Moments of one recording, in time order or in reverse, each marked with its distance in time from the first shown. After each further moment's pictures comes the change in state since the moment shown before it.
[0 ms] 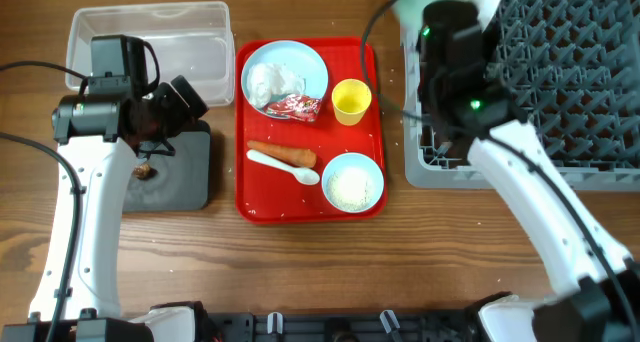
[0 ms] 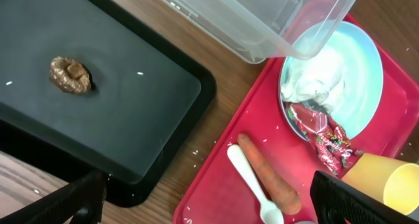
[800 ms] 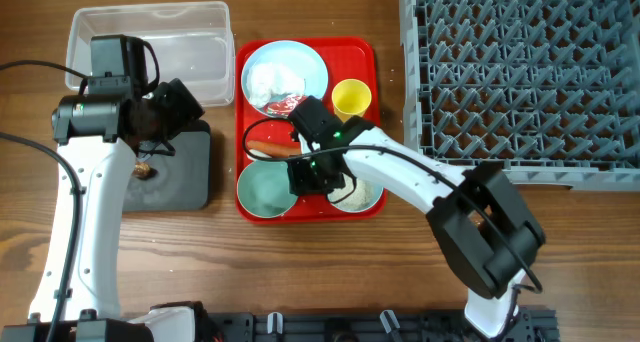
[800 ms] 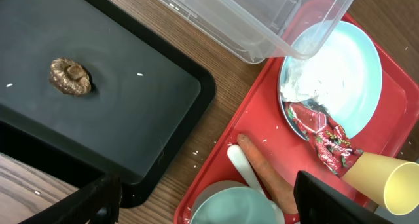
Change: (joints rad) left arm 0.000 -0.003 0.000 0.001 0.000 0.008; right arm 0.386 0.411 -0.032 -0.552 -1.164 0.441
